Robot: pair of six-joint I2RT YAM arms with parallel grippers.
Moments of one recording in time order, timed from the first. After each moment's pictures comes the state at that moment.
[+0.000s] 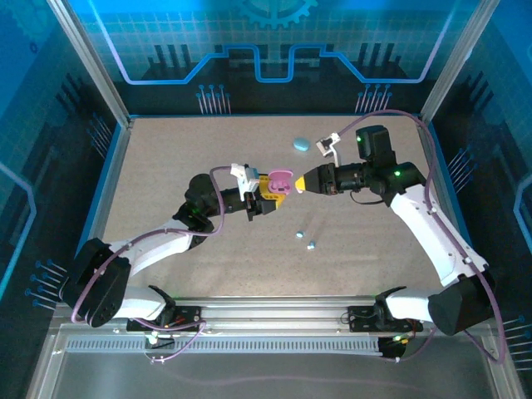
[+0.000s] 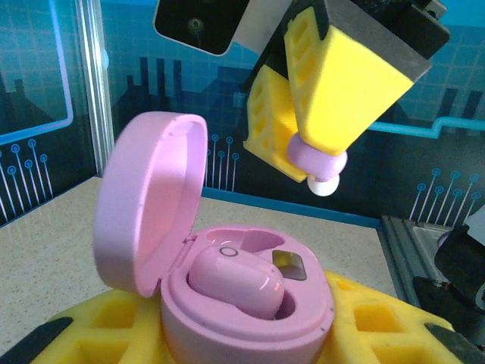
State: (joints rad) left arm -0.54 1.35 0.67 0.77 0.72 -0.12; right arm 0.33 1.28 1.27 -0.70 -0.99 0.40
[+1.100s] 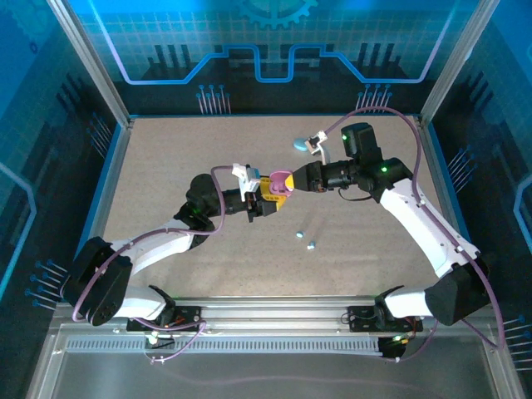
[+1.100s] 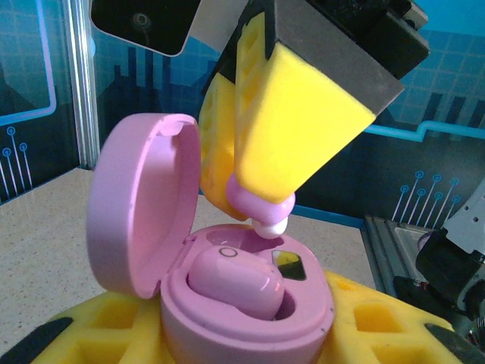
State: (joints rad) left arm -0.55 1.36 0.67 0.77 0.74 -0.16; right arm 0.40 1.35 1.30 -0.66 -0.89 0.43
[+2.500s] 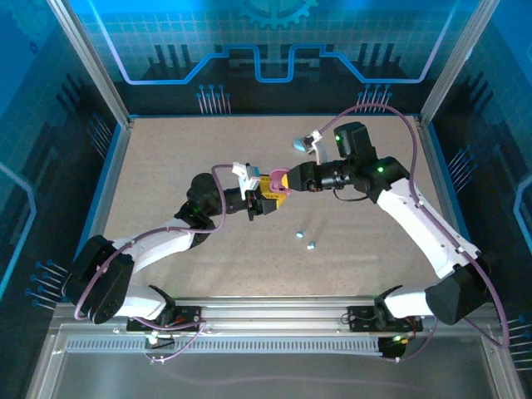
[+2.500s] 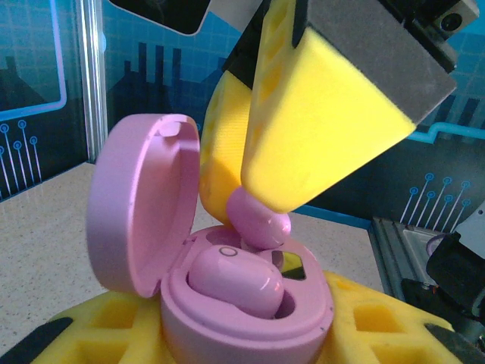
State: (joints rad) left arm -0.54 1.37 0.67 0.77 0.73 -0.17; right arm 0.46 1.36 1.35 -0.70 -0.72 0.42
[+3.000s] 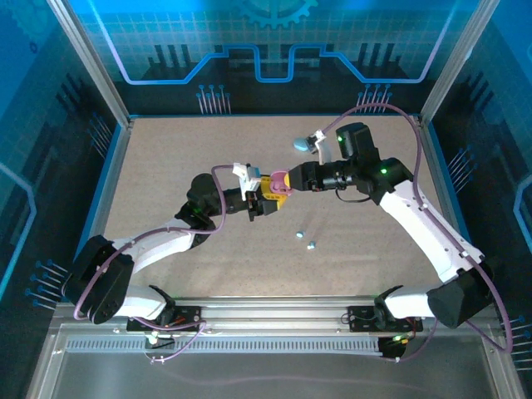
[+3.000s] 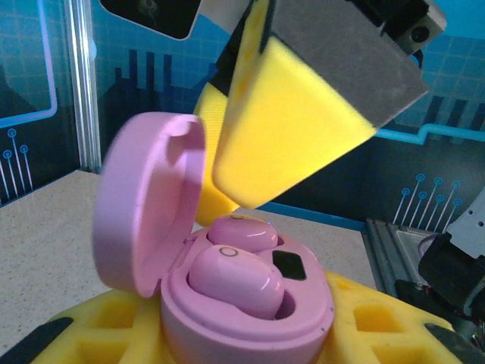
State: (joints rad) left arm -0.55 1.37 0.67 0.78 0.74 -0.17; right arm 0.46 1.33 1.35 -0.72 -0.64 0.42
